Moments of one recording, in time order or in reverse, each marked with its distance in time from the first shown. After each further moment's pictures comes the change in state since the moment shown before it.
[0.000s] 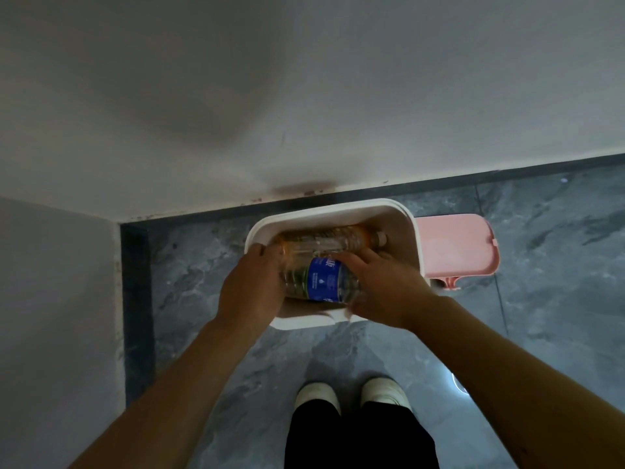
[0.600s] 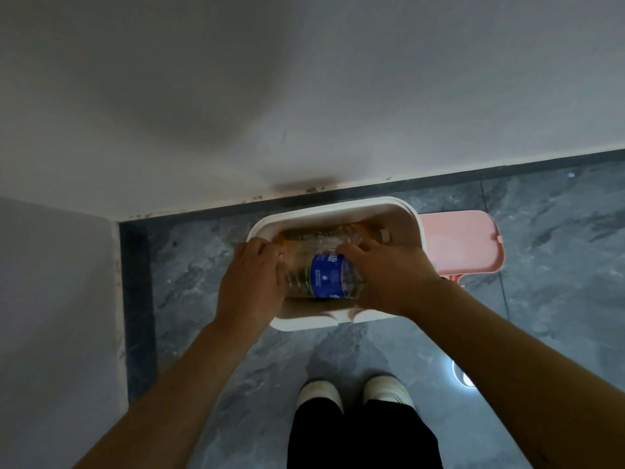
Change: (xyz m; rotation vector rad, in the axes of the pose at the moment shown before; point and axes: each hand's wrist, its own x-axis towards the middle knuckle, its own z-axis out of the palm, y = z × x) left_hand 0.003 -0.008 0.004 -0.006 0.130 0.076; right_hand 0.012 -0.002 -0.012 -0.159 -0.031 0.013
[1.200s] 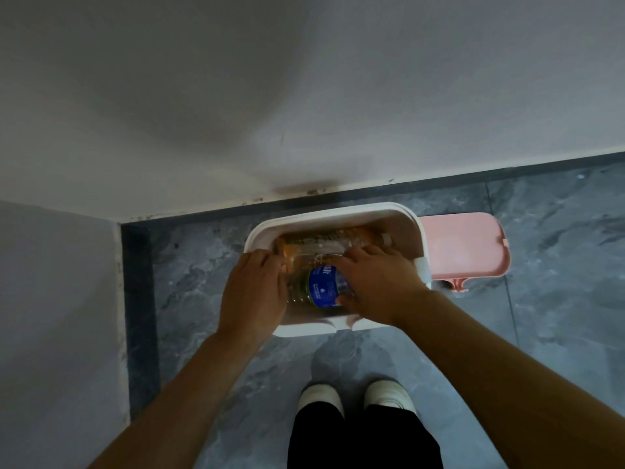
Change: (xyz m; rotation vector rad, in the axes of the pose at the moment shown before) left_hand -0.003 -0.001 0.006 -0.027 -0.007 0.043; right_hand 0.011 -0.004 0.012 0.017 0.043 -0.054
